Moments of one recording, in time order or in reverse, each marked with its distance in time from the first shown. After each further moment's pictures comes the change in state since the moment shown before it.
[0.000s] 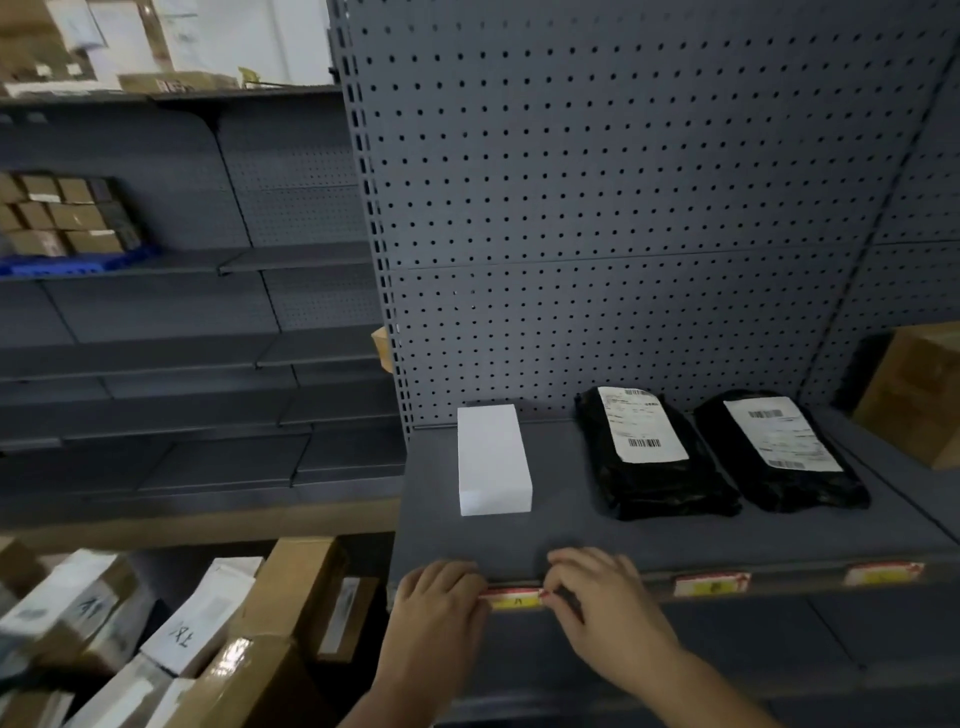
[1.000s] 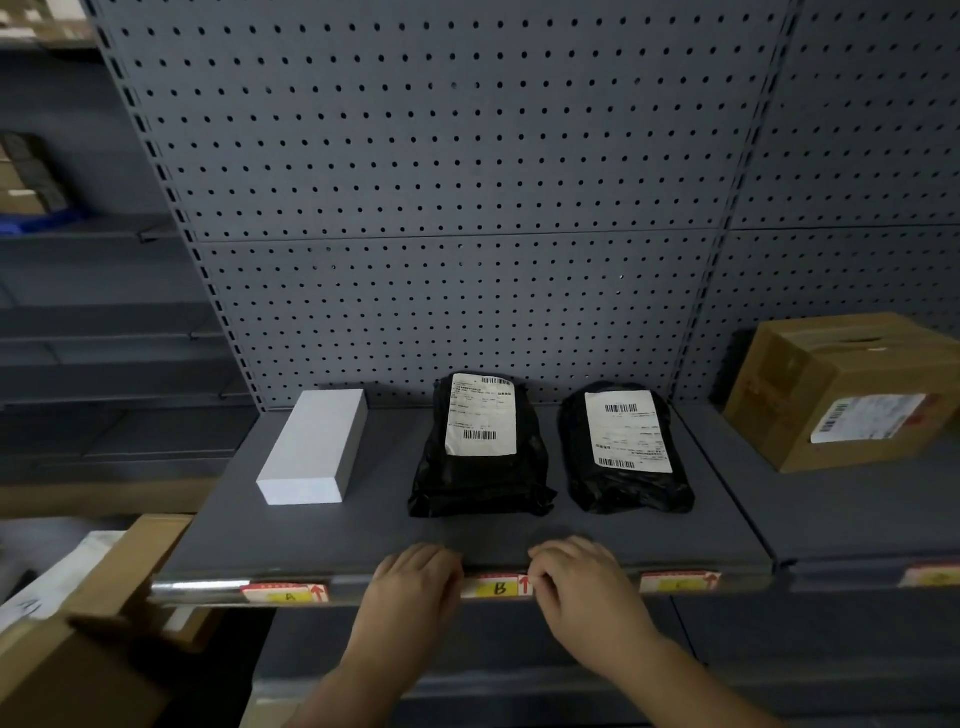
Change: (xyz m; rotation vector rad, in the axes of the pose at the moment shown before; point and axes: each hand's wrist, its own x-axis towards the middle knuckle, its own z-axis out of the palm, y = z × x) left_hand 0.085 0.189 0.087 -0.100 0.078 -0.008; right_hand -0.060 0.204 -0.090 0.007 -0.033 -0.029
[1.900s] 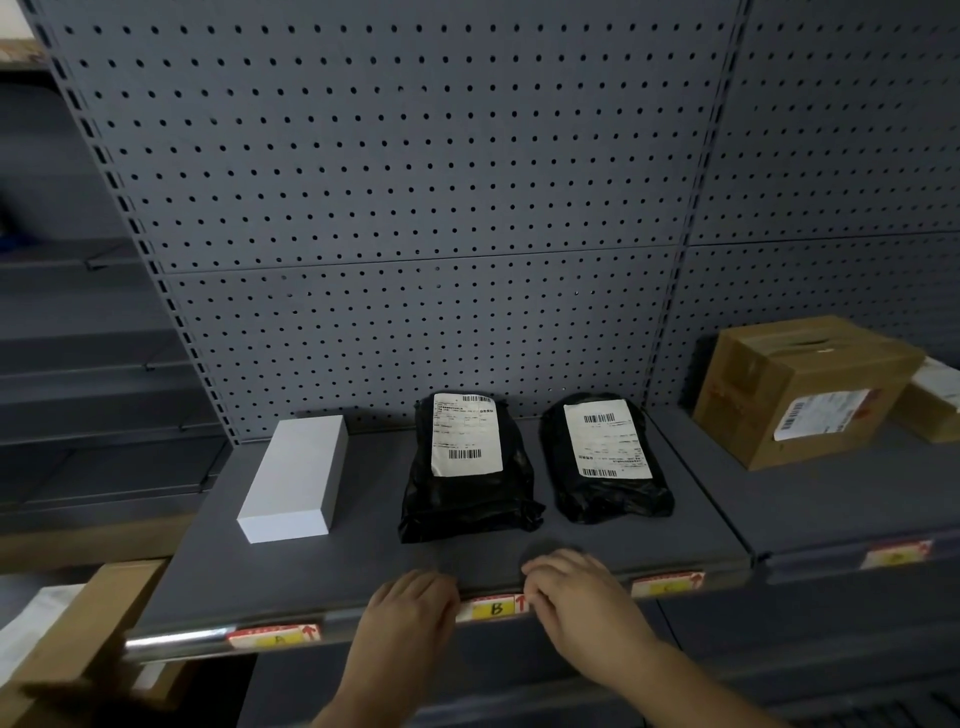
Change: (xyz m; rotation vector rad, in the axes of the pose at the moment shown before) left_hand 0.003 -0.013 0.007 -0.007 0.047 0.108; right_hand 0.000 0.007 0.008 -0.059 0.027 -0.050
